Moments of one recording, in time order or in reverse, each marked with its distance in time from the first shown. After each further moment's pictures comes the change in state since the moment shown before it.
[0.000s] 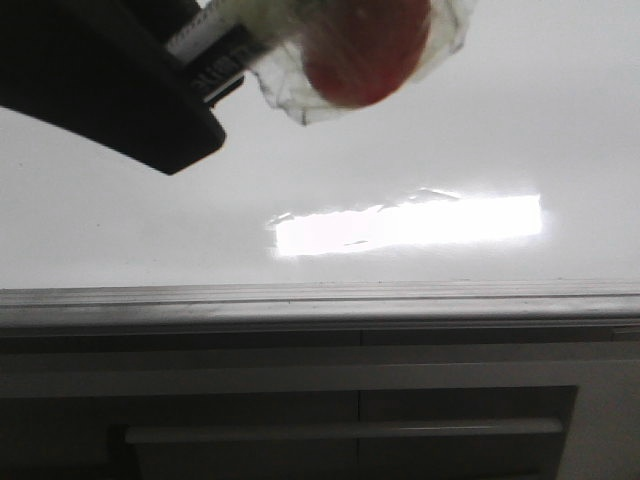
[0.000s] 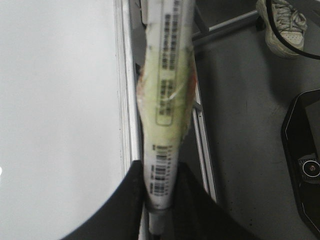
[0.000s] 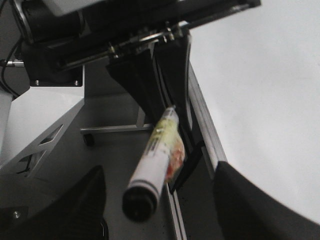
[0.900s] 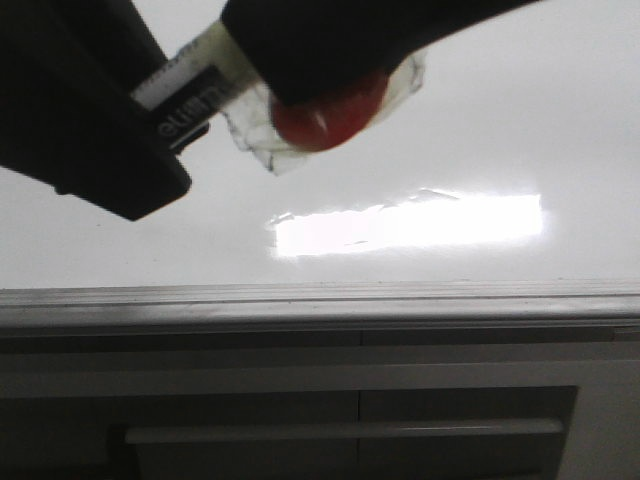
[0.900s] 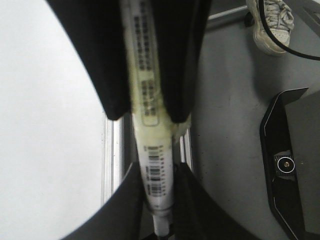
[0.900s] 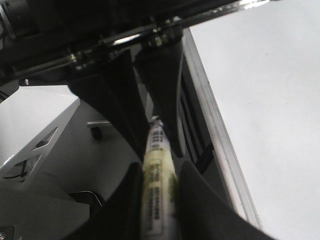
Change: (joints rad) left arm 0.003 0.000 0.005 -0.044 0.047 -0.046; right arm 0.062 0.199 -0.002 0.032 -0.140 -0.013
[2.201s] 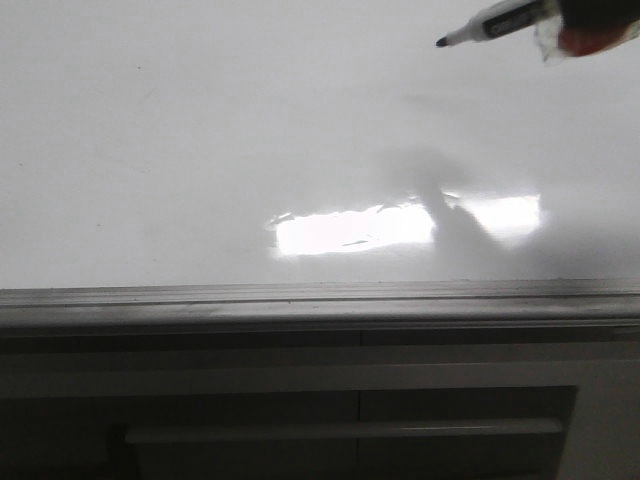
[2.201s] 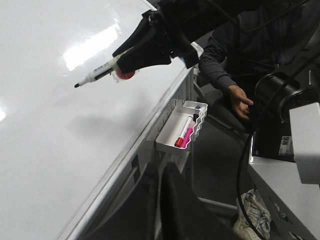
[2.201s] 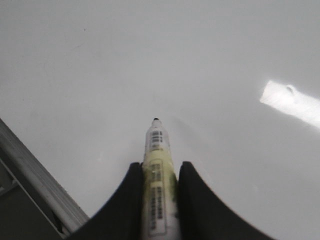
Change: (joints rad) left arm -0.002 -0.730 0.460 -0.092 -0.397 -0.429; right arm -0.392 -0.188 0.241 0.016 -0.361 0.078
